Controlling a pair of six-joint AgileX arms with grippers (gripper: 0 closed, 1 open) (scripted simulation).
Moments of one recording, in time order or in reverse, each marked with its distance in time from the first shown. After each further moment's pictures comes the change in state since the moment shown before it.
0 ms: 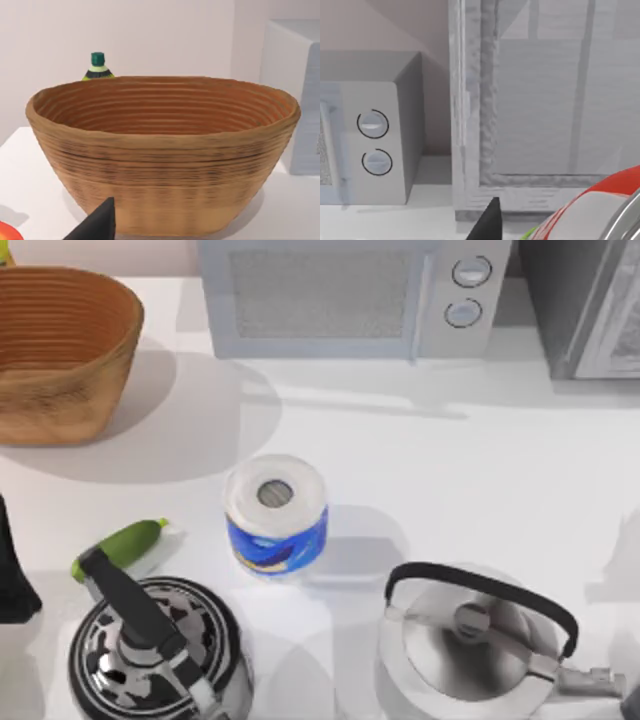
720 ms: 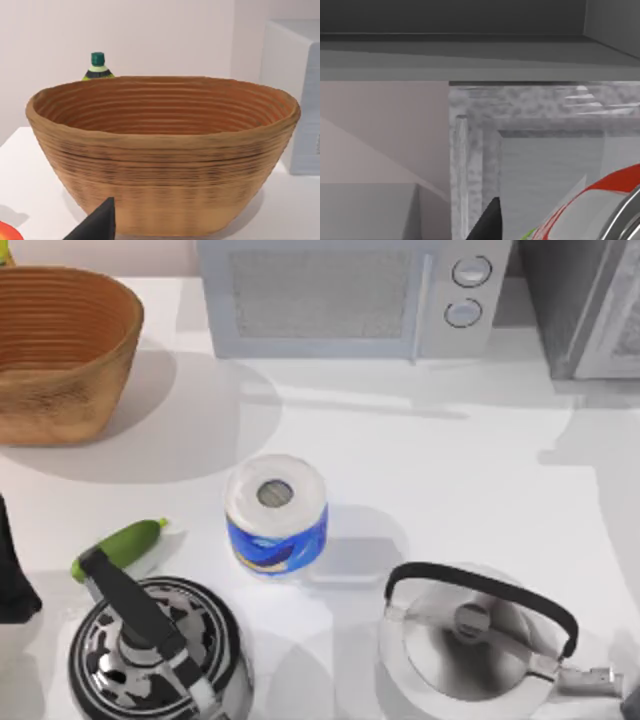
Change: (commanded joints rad) left arm 0.000 0.000 0.000 0.000 0.000 0.000; right arm 0.061 0.661 1.132 -0.219 0.107 -0.013
